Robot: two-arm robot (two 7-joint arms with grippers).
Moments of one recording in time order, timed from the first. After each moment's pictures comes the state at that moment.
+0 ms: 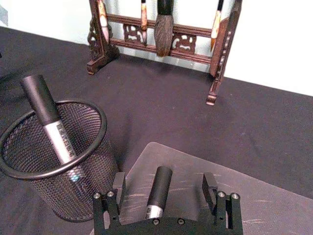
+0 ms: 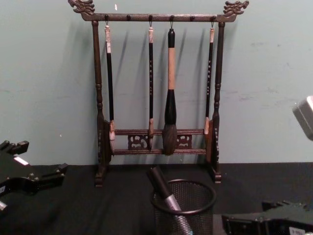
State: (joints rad) left arm -0.20 0.60 0.45 -1.41 -0.25 -0.12 0.03; right arm 0.07 0.22 -0.26 -1.58 0.12 0.39 0.24
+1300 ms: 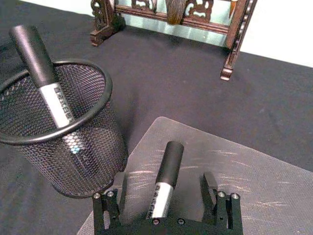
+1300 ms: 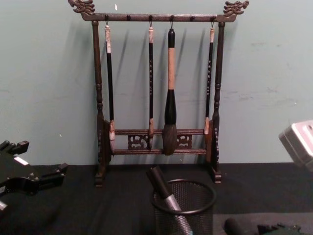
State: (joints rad) left arm -0.20 0.60 0.45 -1.41 -0.25 -0.12 0.03; right arm 0.08 0.22 -0.29 -1.52 0.10 0.40 0.26
